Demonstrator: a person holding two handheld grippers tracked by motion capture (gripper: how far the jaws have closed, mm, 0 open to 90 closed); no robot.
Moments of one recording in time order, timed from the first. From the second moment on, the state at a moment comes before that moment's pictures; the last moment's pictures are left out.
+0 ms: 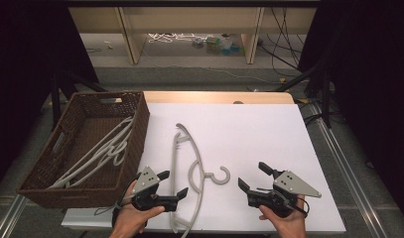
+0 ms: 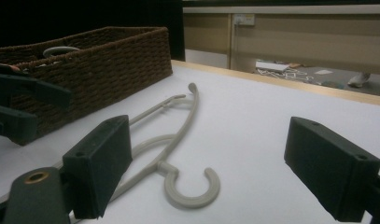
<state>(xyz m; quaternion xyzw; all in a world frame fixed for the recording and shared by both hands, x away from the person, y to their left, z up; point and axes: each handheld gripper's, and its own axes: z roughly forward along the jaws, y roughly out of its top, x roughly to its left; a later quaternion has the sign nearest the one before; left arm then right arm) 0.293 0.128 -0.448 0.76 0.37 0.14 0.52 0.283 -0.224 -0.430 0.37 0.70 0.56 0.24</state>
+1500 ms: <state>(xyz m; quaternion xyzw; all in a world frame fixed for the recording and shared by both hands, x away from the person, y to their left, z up) 0.328 0.039 -0.470 0.92 0.31 0.01 0.25 0.284 -0.223 -0.430 0.36 0.70 0.57 0.24</state>
